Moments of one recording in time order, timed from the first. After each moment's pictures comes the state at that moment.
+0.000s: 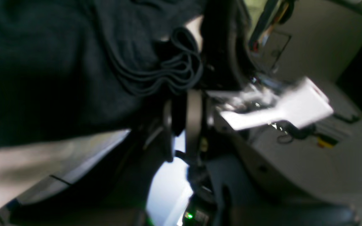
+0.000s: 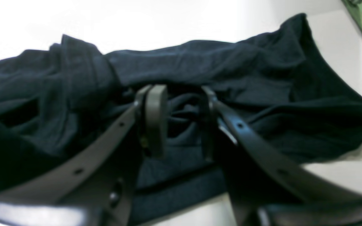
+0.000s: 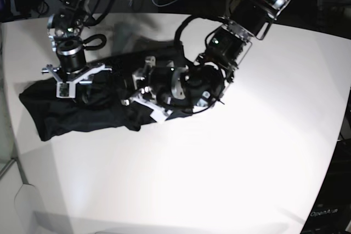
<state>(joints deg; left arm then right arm) -13.7 -3.5 32.8 84.7 -81.2 27.1 54.5 -12.2 -9.2 27.0 96.2 -10.4 25.6 -11.8</state>
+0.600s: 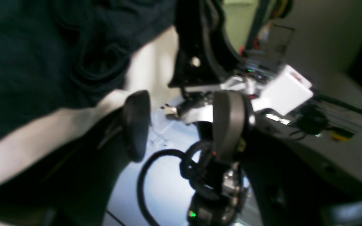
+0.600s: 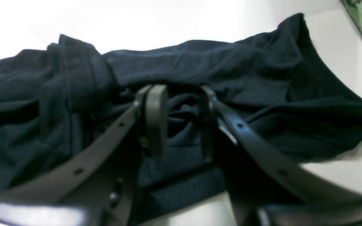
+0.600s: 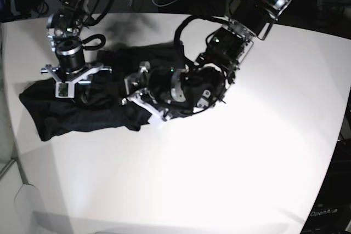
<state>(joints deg) -13.9 -3.6 33.0 87.5 -78.3 23.9 54.7 -12.2 -9.0 27.1 96.2 -10.4 25.6 -11.8</state>
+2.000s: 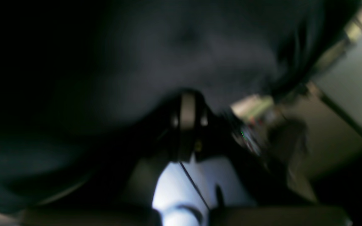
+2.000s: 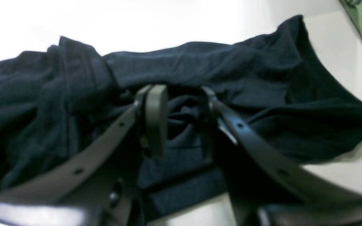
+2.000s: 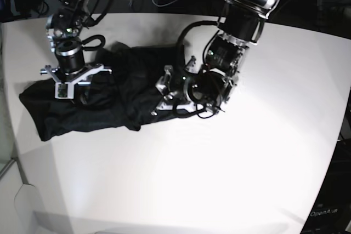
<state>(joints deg) -14.9 2.0 19.6 66.7 -66.0 39.9 53.7 -12.2 -9.0 27.1 96.9 -10.4 25.6 -11.8</state>
